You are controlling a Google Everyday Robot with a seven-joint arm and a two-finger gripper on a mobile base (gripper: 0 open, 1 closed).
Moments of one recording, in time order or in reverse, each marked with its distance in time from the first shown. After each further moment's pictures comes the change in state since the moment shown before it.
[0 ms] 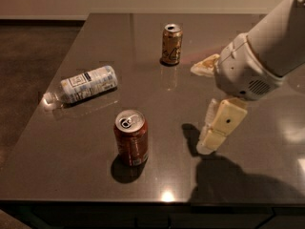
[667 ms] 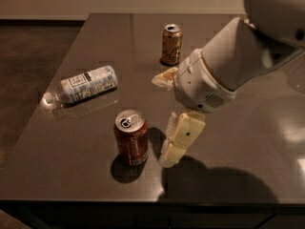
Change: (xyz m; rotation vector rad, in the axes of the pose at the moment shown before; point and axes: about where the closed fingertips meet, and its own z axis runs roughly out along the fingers) arm -0.058 0.023 0.048 -0.089 -0.114 -0.089
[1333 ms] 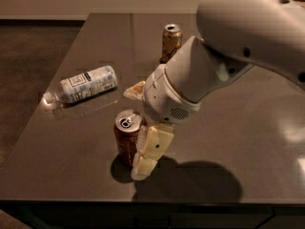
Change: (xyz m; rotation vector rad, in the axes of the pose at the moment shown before) arm -0.033 0.013 0.049 -0.080 -0.045 -0.055
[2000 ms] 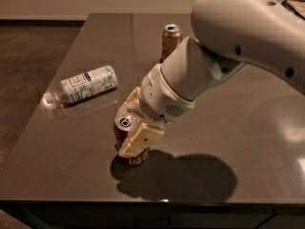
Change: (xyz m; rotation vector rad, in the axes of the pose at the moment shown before) arm -0.004 -0.006 0.009 -0.030 -0.028 0.024
